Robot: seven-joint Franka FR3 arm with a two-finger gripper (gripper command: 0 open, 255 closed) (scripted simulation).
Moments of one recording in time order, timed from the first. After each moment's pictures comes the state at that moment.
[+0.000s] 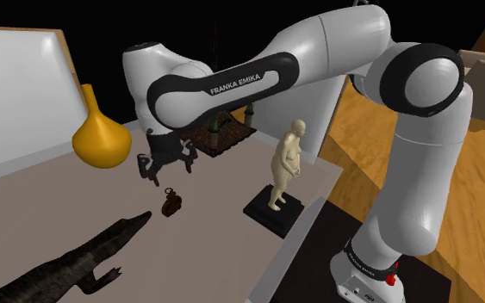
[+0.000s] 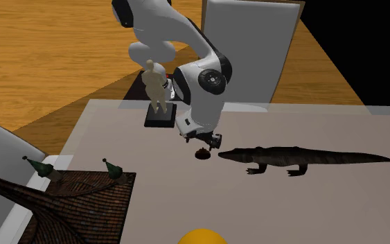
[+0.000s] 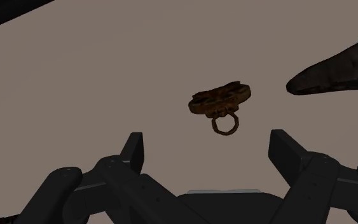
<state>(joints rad) 0.20 0.28 0.49 -1.73 -0.17 1.87 0.89</state>
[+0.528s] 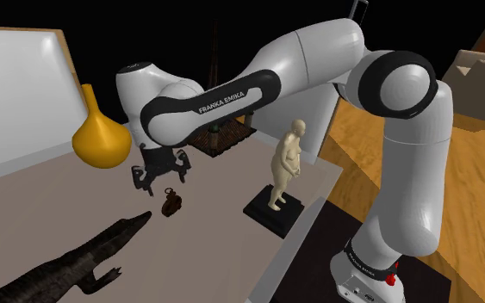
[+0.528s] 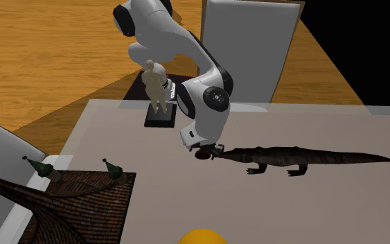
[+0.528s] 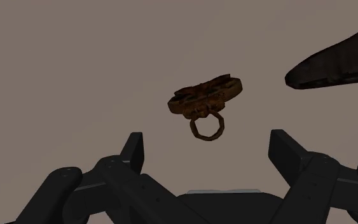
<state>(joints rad) 0.23 0.38 0.48 -1.69 -0.22 1.93 0.93</state>
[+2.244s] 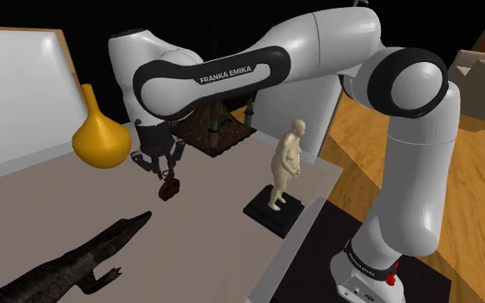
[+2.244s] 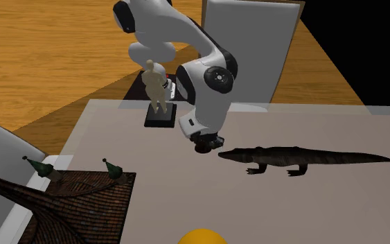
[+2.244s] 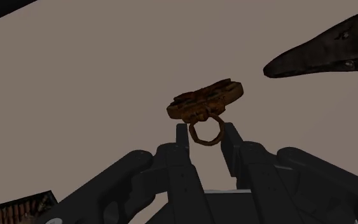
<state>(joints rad) 0.22 0.34 0.49 -1.59 -0.19 1.79 0.91</state>
